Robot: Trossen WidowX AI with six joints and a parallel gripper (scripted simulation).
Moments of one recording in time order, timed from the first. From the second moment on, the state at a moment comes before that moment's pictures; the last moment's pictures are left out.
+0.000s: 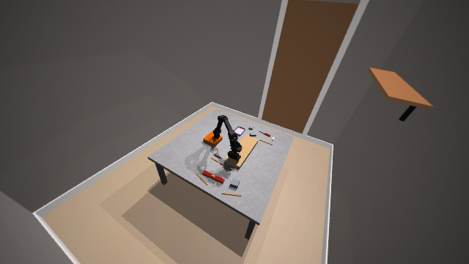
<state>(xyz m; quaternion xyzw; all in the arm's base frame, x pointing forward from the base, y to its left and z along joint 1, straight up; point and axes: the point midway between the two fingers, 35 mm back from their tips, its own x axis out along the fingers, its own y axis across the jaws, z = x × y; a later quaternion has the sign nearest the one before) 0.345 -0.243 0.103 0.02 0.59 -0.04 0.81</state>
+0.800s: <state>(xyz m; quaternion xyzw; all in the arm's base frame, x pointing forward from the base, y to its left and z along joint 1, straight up) 0.345 -0.243 0.070 0.02 0.59 -0.04 0.81</state>
